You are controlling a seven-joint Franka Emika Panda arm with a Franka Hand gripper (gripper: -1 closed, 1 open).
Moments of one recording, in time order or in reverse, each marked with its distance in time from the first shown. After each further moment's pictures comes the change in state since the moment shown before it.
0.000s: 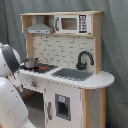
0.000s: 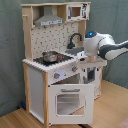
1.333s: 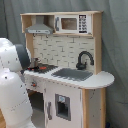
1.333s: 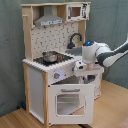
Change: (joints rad) arm -0.011 0.155 0.004 -0.124 -0.061 0.218 -0.039
